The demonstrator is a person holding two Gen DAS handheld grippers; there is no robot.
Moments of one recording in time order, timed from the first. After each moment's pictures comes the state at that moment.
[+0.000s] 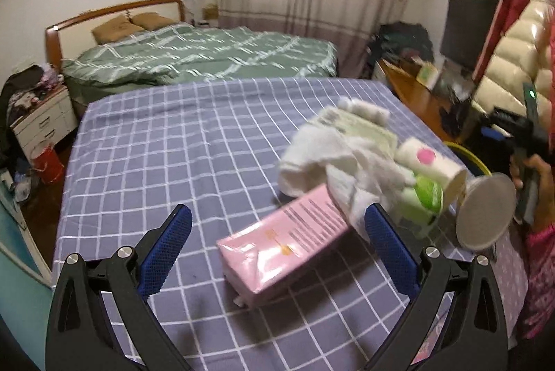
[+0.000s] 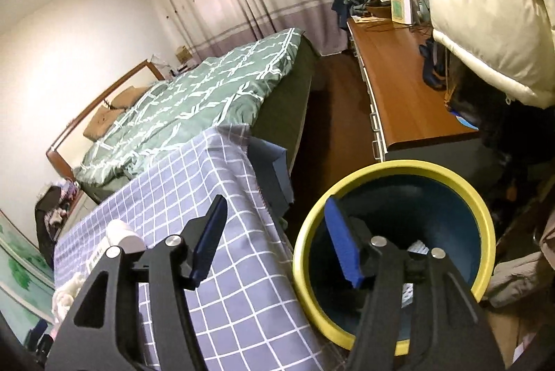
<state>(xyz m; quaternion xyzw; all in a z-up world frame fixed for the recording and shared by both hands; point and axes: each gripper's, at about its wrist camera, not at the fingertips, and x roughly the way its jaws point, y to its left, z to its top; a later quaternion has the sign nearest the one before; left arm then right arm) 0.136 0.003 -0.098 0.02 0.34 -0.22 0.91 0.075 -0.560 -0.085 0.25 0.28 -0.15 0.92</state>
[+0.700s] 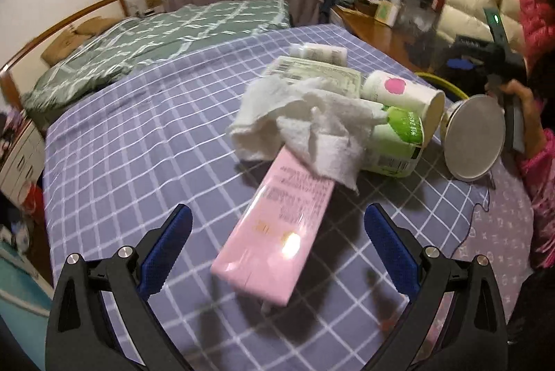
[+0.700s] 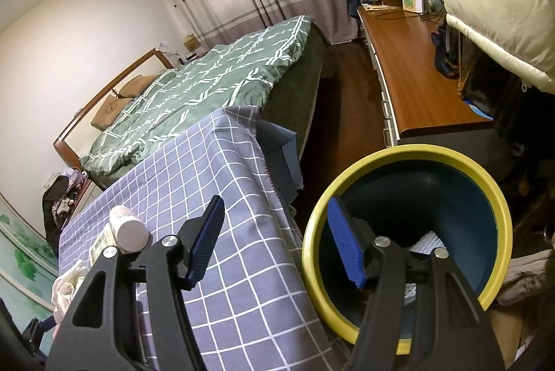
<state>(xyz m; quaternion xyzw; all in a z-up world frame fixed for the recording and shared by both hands) 0.137 -0.025 -0.112 0.14 0.39 -0.30 0.86 0.082 -0.557 -0.098 0.26 0.30 -0.12 0.91</state>
